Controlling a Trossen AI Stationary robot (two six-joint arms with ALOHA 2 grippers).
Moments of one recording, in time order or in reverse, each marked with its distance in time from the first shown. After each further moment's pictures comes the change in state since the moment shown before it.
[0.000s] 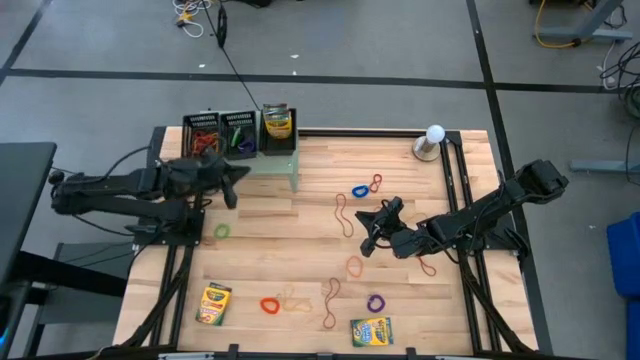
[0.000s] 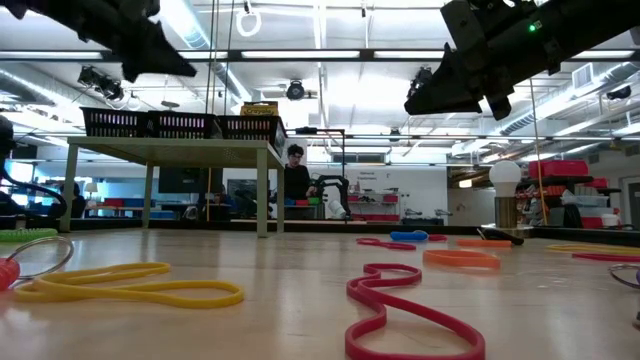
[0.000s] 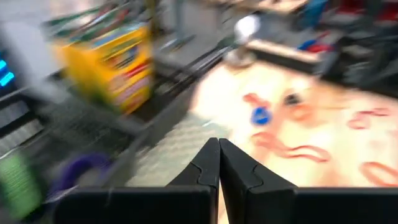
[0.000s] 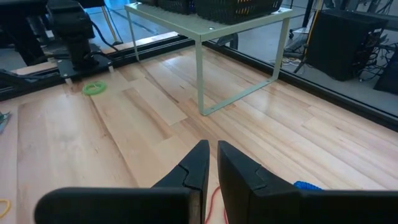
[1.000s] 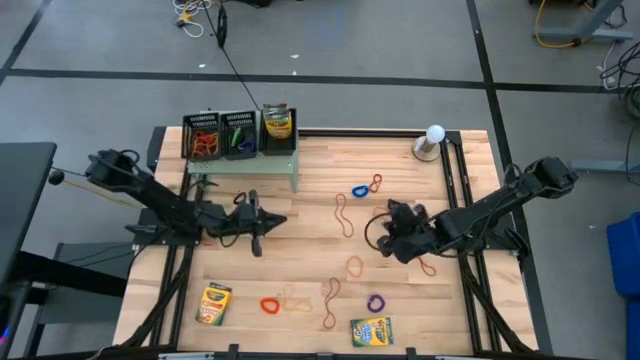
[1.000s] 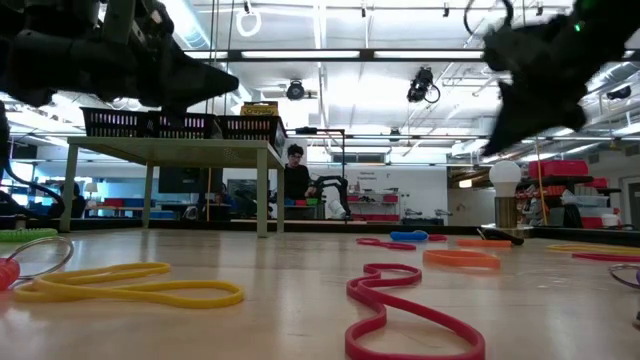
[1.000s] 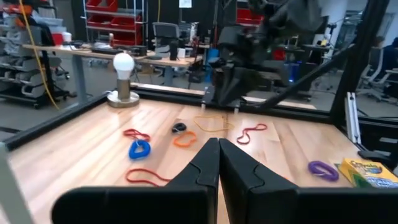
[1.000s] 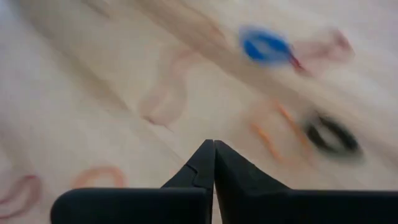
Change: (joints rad) left arm -0.363 0.767 -0.398 1.506 -0.001 0.109; right arm 0.022 -0.113 0.136 -0.893 -0.275 0.663
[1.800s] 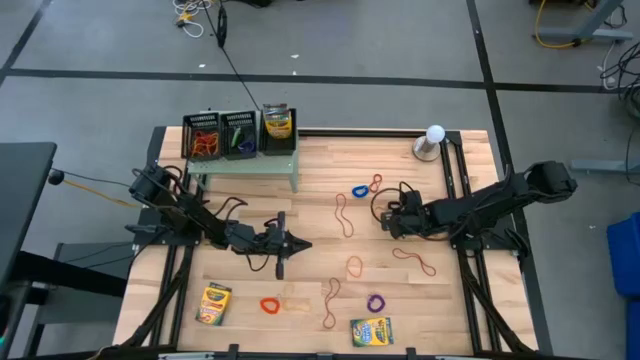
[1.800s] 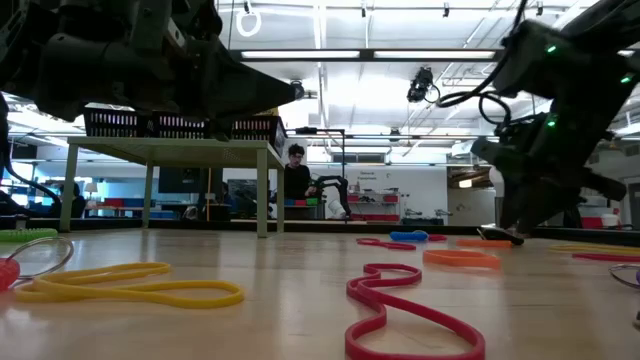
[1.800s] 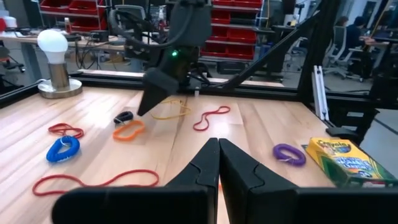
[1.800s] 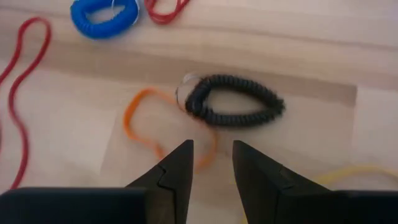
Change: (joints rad) left arm -0.067 0.465 0.261 0.146 0.061 0.000; right arm -0.253 0.028 -0.251 0.120 -0.127 0.330
